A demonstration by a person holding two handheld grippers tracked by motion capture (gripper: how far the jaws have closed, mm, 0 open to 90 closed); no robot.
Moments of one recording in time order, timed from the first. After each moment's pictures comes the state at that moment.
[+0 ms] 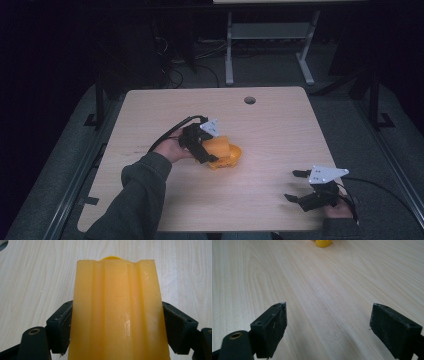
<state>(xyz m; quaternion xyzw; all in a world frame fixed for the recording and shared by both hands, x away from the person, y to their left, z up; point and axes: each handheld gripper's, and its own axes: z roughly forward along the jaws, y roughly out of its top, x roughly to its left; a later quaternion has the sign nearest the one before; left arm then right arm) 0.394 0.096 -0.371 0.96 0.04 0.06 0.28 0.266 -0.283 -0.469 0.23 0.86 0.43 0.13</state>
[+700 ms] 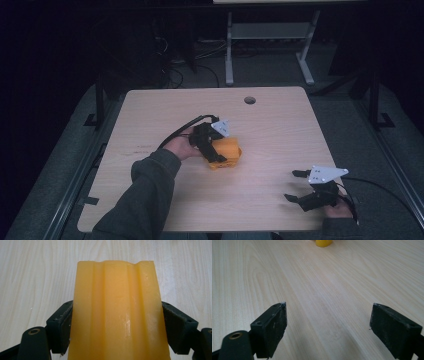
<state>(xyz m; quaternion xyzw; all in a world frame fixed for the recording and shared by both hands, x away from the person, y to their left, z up) 0.404 0.069 -0.379 0.96 0.01 0.03 0.27 0.266 -0.283 -0.469 0.23 0.86 0.43 0.13</state>
